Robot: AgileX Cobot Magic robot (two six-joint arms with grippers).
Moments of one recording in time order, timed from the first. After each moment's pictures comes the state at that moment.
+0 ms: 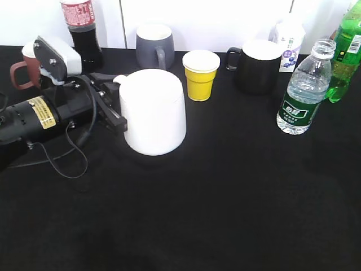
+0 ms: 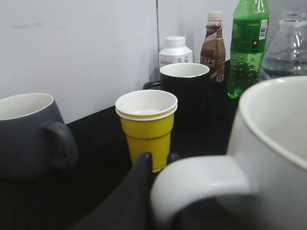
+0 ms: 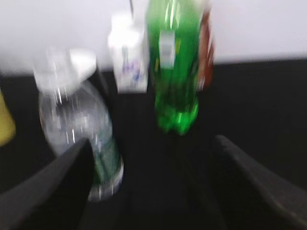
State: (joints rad) left arm -0.37 1.83 -0.64 0.56 -1.10 -0.22; right arm 0.03 1.10 -0.28 -0.08 -0.43 0.16
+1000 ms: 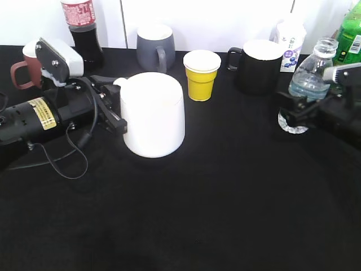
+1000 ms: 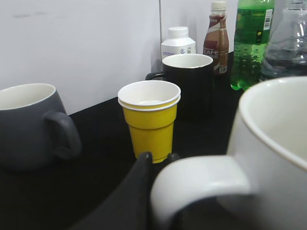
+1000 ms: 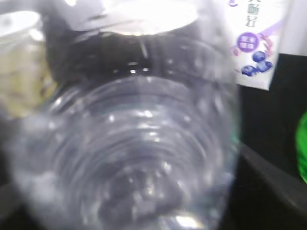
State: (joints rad) left arm -0.37 1.83 -0.64 0.56 -1.07 -0.22; right arm 0.03 1.97 -0.60 -0.42 -1.12 0.20
